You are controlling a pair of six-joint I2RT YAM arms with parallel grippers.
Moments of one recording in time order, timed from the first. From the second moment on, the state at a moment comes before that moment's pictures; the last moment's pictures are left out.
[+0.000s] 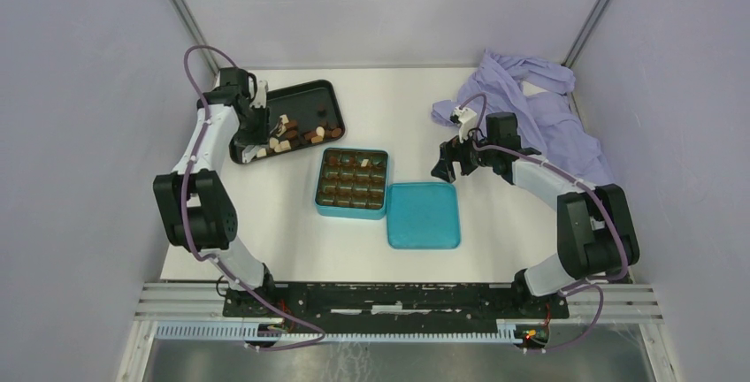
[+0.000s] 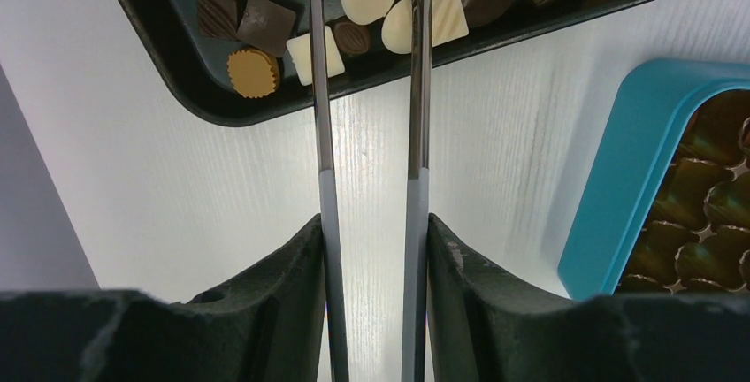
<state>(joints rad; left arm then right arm) 0.09 1.69 1.45 -0.89 0.01 0.12 0.21 1.52 0.84 -0.07 -0.62 -0.17</state>
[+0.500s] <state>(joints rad) 0.09 1.74 1.48 -0.89 0.04 0.12 0.21 1.54 0.85 -0.08 -0.63 -0.17</state>
